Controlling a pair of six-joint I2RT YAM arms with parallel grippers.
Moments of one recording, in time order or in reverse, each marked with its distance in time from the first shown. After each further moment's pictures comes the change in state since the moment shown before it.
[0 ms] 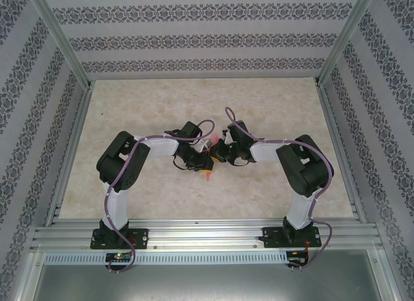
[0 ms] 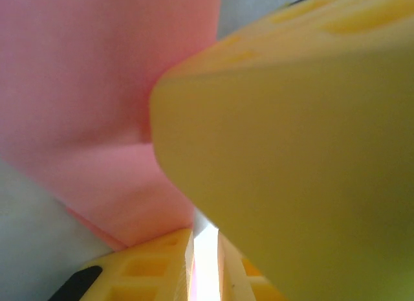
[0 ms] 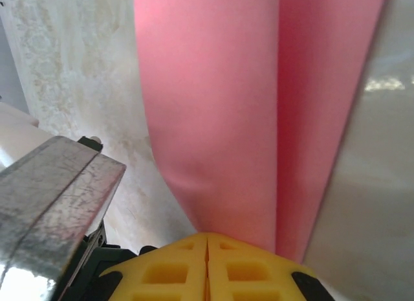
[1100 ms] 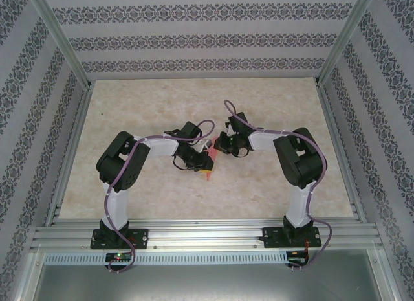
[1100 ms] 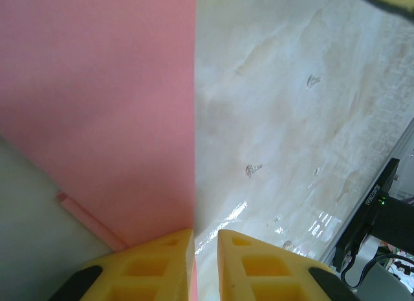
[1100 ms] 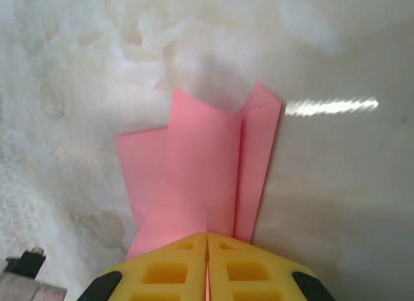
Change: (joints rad) left arm 0.000 0.000 -0.007 0.009 0.001 0.004; right arm -0.070 0.108 0.182 -0.190 0.118 -0.162
